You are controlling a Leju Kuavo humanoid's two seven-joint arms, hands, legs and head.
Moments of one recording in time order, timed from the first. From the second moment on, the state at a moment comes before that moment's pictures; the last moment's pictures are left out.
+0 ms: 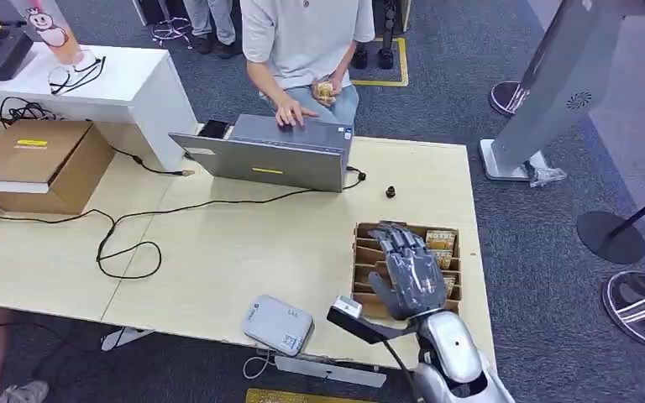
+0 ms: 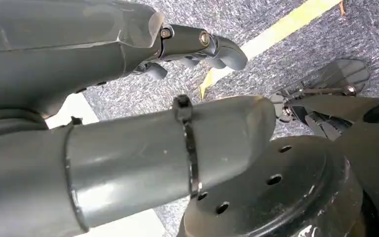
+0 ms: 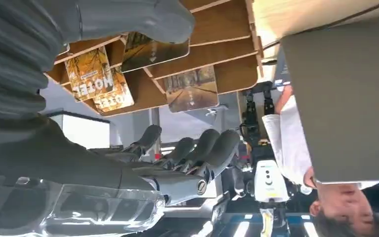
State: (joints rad) left arm 0.04 -0.18 0.95 -0.60 -1.31 -0.55 -0.13; right arm -0.16 -0.02 0.42 -1.39 1.29 -0.24 0.03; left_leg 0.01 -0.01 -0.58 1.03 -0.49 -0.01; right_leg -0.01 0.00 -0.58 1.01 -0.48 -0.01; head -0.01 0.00
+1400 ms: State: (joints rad) left arm 0.03 -0.18 0.98 -0.60 -1.33 -0.55 -0.13; right arm -0.15 -0.02 0.38 -1.36 1.31 -0.24 0.03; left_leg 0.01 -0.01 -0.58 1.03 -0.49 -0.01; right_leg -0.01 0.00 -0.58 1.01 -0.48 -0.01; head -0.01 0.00
